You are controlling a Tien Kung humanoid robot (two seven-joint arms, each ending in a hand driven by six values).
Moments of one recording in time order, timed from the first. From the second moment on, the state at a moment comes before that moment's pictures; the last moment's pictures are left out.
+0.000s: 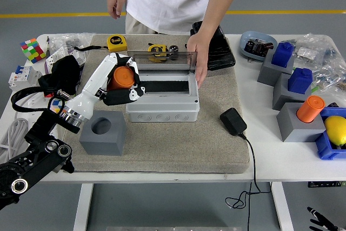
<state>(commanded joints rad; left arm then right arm) -0.44 0.34 -0.78 -1.33 1.41 0.32 -0.40 0.22 -0.16 0.70 0.18 -0.24 -0.08 -0.11</state>
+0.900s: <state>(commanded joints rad) -0.80 0.20 -0.43 -1.09 1.76 0.31 0.15 0.22 -0.16 0.66 0.18 -0.21 -0.08 -0.12</state>
